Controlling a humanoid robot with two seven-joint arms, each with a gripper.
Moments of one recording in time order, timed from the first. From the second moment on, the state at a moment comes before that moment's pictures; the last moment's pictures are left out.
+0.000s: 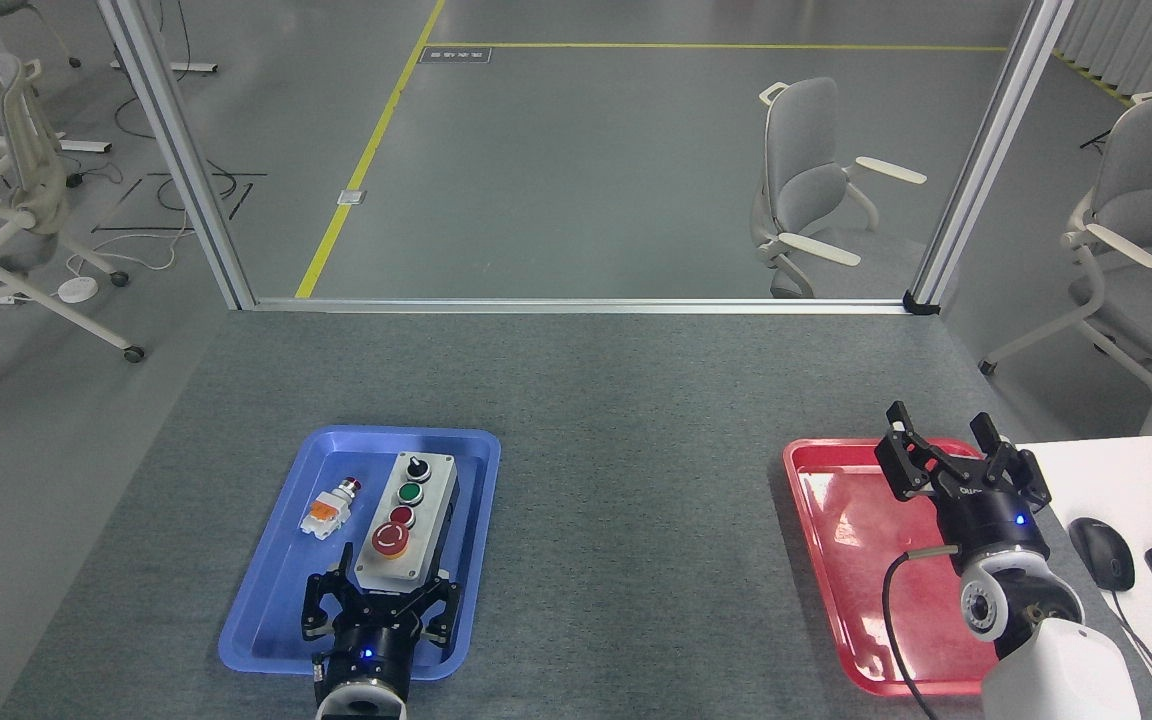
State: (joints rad) left arm -0.18 0.00 -0.22 -1.11 -1.57 0.29 0.18; right arm -0.34 -0.14 -0.23 -1.21 1.24 -0.26 0.00
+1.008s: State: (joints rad) left arm -0.31 0.00 -0.21 -0.90 -1.45 0.25 0.18; right arm -0.34 -0.14 -0.23 -1.21 1.24 -0.26 0.00
